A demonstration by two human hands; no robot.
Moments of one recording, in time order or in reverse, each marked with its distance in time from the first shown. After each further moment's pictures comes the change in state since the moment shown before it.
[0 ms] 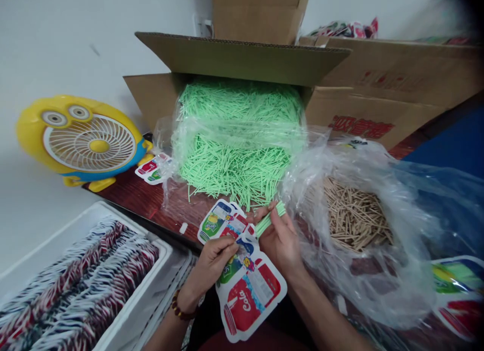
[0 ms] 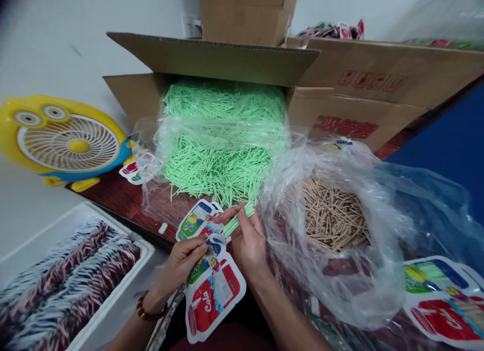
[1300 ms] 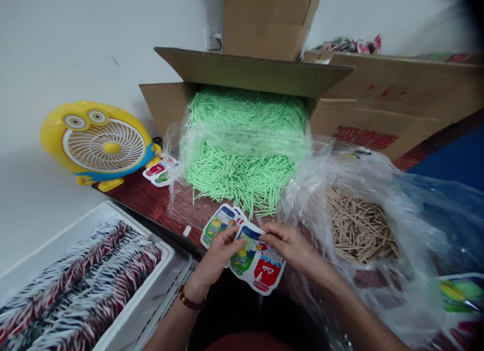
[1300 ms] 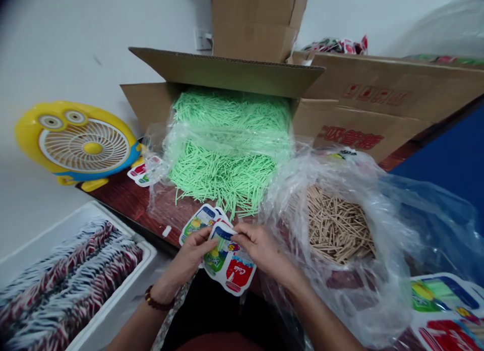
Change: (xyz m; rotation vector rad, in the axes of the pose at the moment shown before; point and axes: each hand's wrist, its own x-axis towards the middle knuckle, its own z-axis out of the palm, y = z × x) left_hand 0.022 -0.009 0.013 -0.564 0.002 -0.191; right_hand 0.022 -0.021 -0.054 -0.931 -0.514 0.101
